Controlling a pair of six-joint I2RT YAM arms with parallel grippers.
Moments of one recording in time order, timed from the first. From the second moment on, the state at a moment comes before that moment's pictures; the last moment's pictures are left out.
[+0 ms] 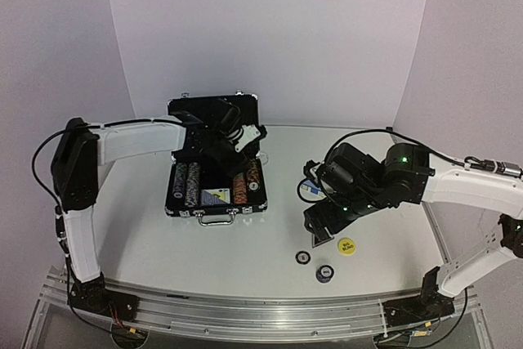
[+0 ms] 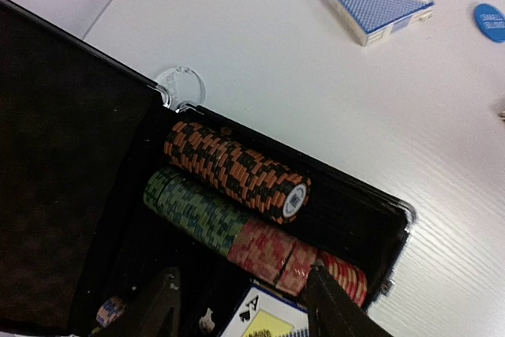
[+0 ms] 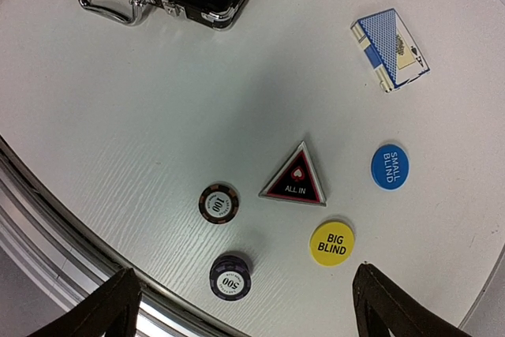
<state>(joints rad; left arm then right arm) -0.76 1.98 1.62 -0.52 -0.05 0.33 1.12 1.38 1.23 -0.97 0.28 0.44</state>
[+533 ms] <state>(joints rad) -0.77 1.04 0.89 -0.19 0.09 -0.39 1.06 1.65 1.16 -0.84 0.12 0.57</state>
